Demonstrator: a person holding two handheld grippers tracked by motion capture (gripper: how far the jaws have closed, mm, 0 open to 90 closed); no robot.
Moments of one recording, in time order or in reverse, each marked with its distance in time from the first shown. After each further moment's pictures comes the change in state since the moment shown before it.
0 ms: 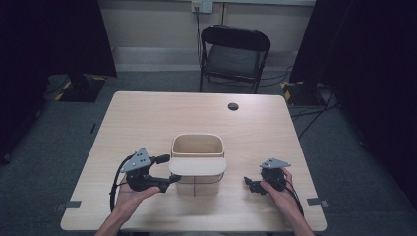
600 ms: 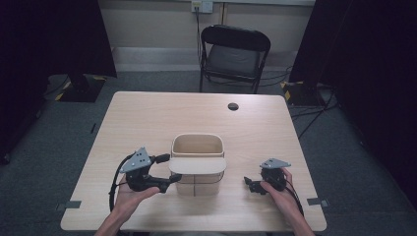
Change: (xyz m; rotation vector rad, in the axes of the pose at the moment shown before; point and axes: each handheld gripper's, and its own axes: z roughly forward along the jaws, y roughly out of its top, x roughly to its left) left arm -0.005 0.006 -0.003 -0.012 0.000 0.012; right arm 0.000 0.000 0.000 0.000 0.000 0.000
